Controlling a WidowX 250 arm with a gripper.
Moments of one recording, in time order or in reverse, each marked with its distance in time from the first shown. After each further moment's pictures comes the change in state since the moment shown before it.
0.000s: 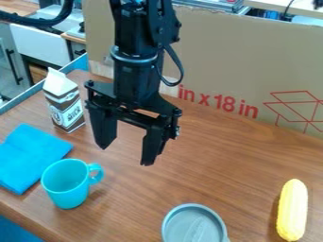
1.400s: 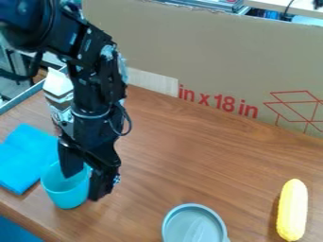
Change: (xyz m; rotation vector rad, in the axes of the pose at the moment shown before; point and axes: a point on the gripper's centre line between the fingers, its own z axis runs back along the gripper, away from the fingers) arm -0.003 0.056 -0.077 0.035 0.069 -0.285
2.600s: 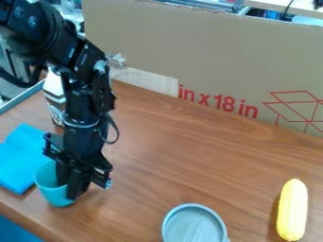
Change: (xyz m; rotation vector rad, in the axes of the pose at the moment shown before) arm -0.005 0.018 -0.022 0.014 0.085 0.199
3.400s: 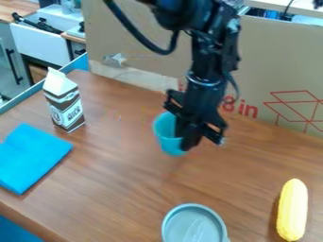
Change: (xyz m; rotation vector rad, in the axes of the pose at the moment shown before) arm 0.111 -0.106 0.063 -0.005 -0.176 -0.309
